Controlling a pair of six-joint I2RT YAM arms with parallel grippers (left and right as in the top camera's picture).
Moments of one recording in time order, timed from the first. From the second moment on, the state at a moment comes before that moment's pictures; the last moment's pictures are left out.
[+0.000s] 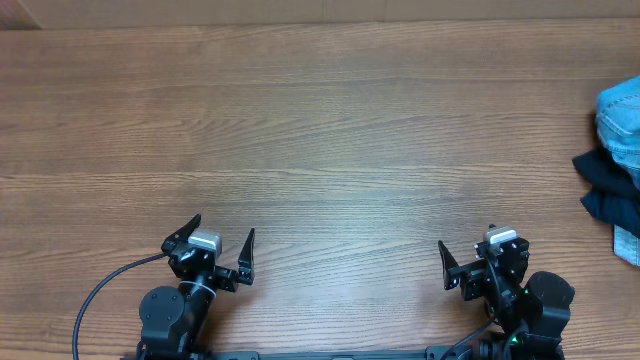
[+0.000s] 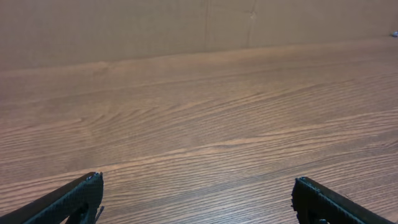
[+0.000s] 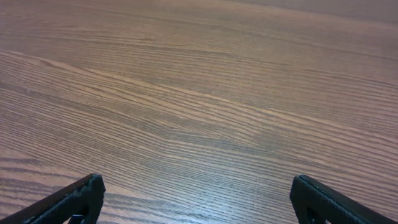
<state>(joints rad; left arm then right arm) -0.10 0.02 0.10 -0.30 0.17 0.00 -0.17 0.04 0.18 -0.62 -0.41 -0.24</state>
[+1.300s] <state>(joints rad) -0.10 0.02 0.10 -0.30 0.17 0.00 -0.17 0.04 0.18 -0.54 -0.54 -0.24</state>
